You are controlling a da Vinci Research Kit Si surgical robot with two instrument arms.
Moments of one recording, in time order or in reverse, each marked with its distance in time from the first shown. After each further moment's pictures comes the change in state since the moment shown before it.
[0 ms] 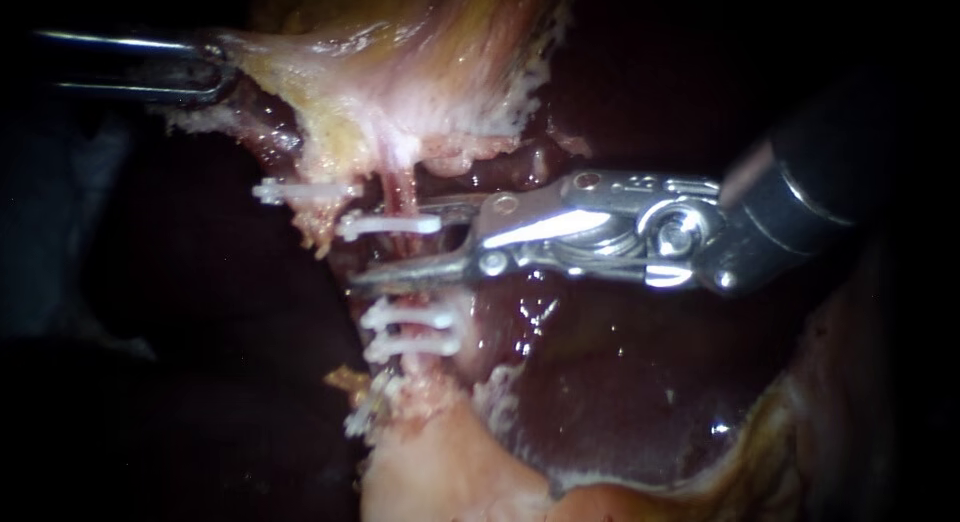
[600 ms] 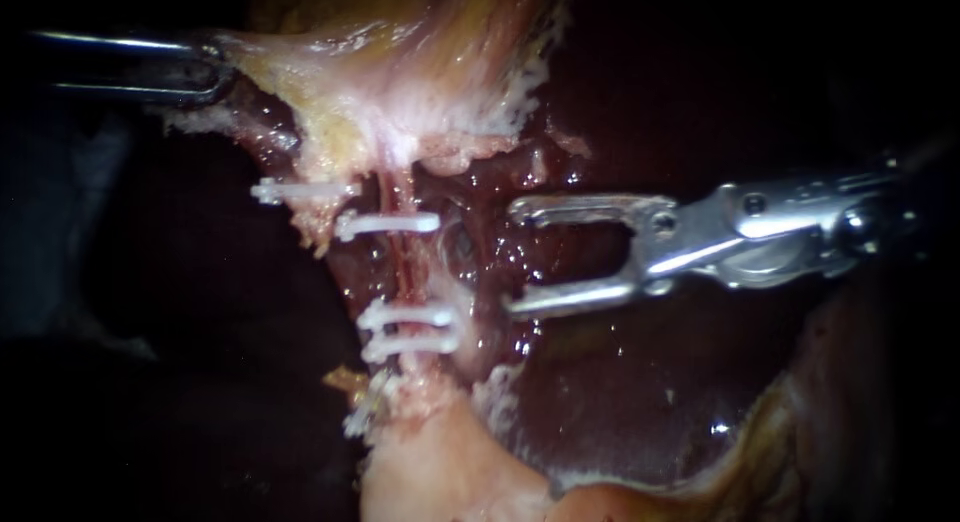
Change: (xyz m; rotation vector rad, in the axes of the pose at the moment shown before) right arm -0.002 -0.002 -0.015 -0.008 -0.012 -0.298; left arm 0.000 0.000 0.000 -0.001 -0.001 0.000
